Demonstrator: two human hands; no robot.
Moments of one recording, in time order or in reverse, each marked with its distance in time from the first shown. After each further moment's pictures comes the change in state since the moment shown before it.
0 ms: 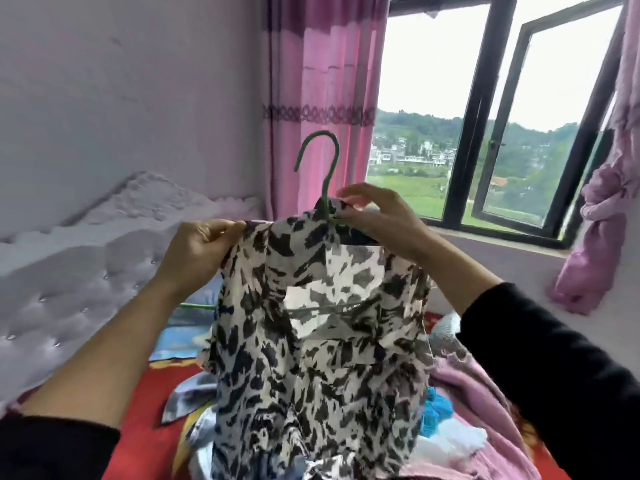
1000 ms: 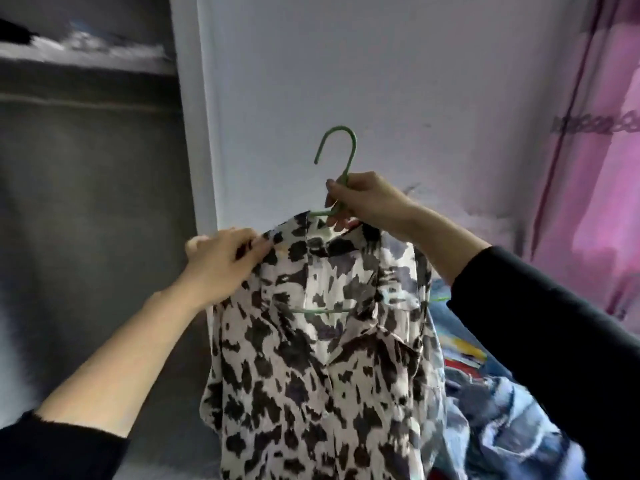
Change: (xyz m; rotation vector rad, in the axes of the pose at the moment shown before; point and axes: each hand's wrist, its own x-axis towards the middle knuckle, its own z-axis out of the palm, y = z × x) left_hand -0.283 0.058 -0.392 1.002 0.344 -0.334; right_hand -0.039 -0.367 0.288 0.520 -0.634 -0.348
